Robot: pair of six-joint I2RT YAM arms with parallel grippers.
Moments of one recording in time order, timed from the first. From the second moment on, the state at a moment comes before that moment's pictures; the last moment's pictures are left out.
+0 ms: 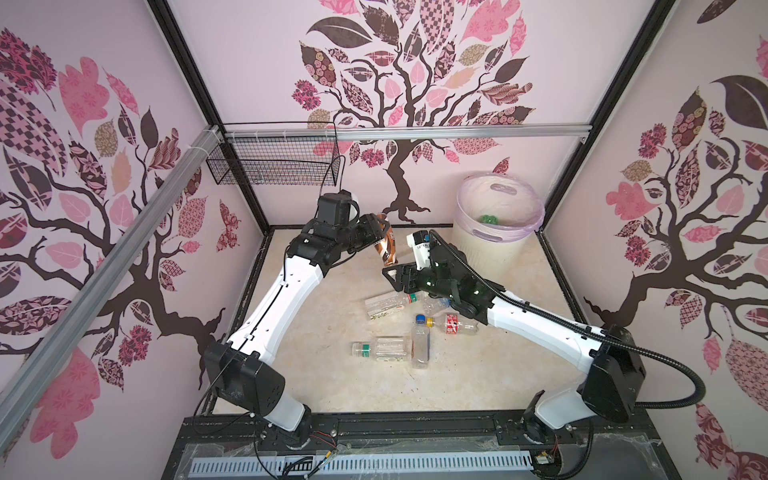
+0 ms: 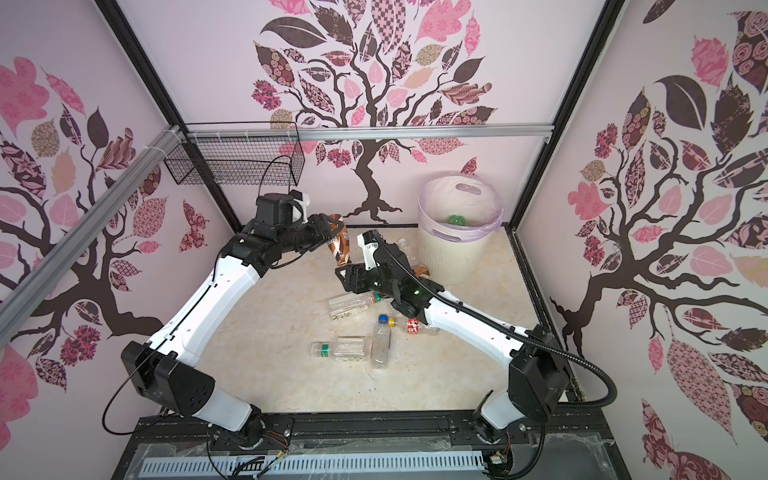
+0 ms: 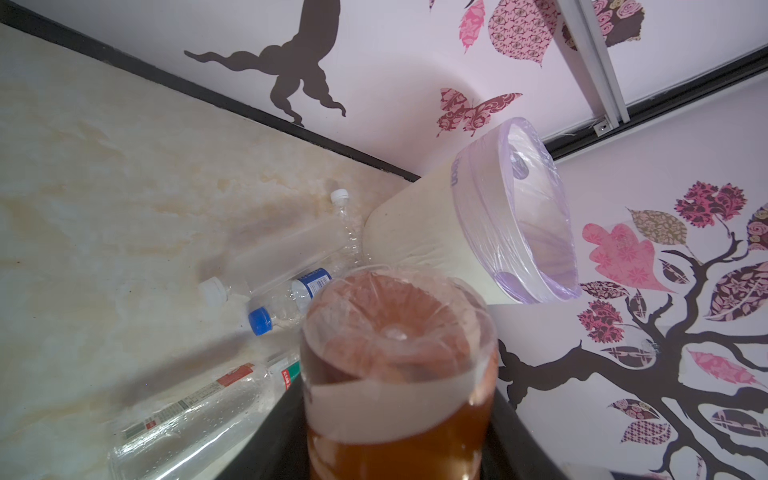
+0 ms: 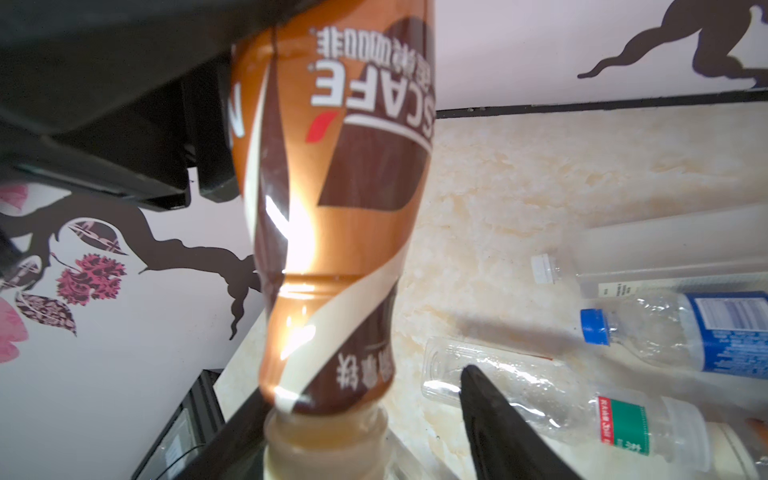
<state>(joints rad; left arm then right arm) -0.38 1.55 1.65 -0.58 0.27 -0.73 0.78 1.50 1.21 -0.02 -0.13 0.55</state>
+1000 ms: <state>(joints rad) -0.39 1.55 1.70 -0.64 0.22 -0.73 0.77 1.50 1.24 -0.17 0.01 0.49</state>
